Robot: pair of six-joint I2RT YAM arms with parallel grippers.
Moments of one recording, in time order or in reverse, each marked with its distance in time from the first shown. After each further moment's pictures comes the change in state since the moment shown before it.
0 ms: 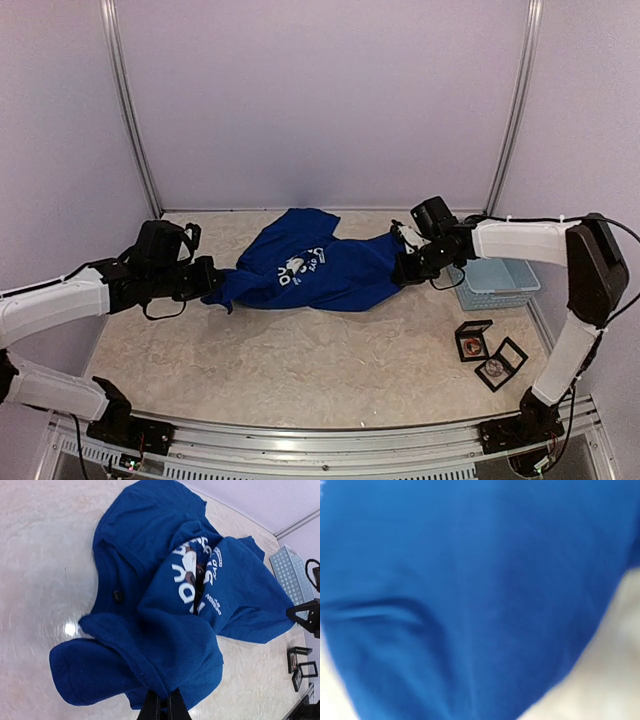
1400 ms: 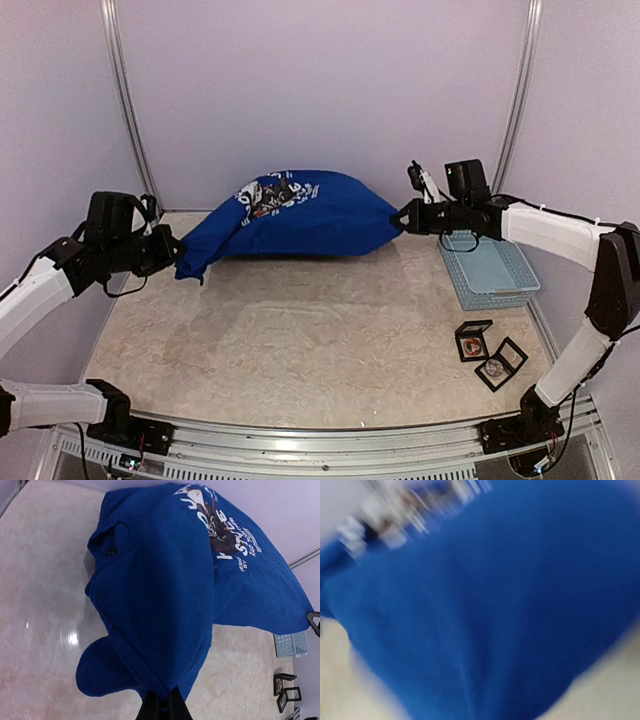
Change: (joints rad) left arm 0.181 -0.193 0.198 -0.267 0.050 0.035; right arm -0.100 -0.208 0.073 0.243 -0.241 0.054
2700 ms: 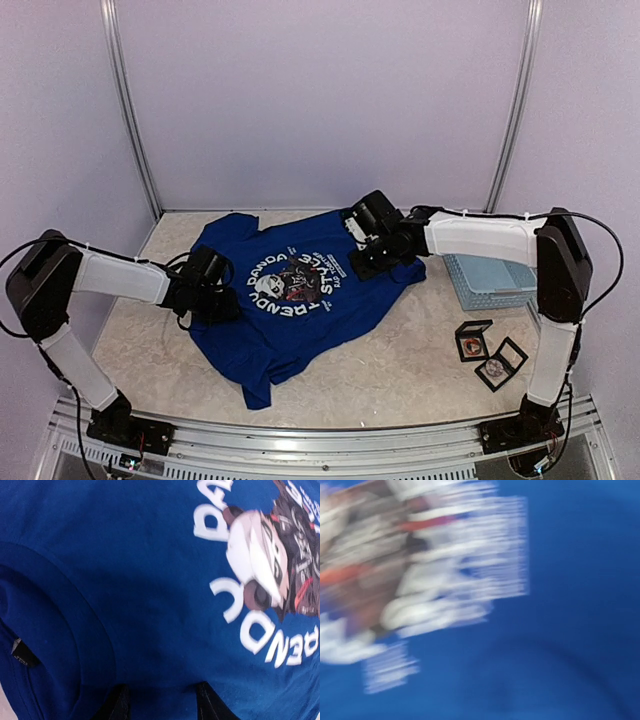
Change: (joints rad) left arm -0.212 0.606 -0.194 0.298 -0.140 -0.034; right arm 0.333 0.314 0.216 -0.386 0.664 -0.170
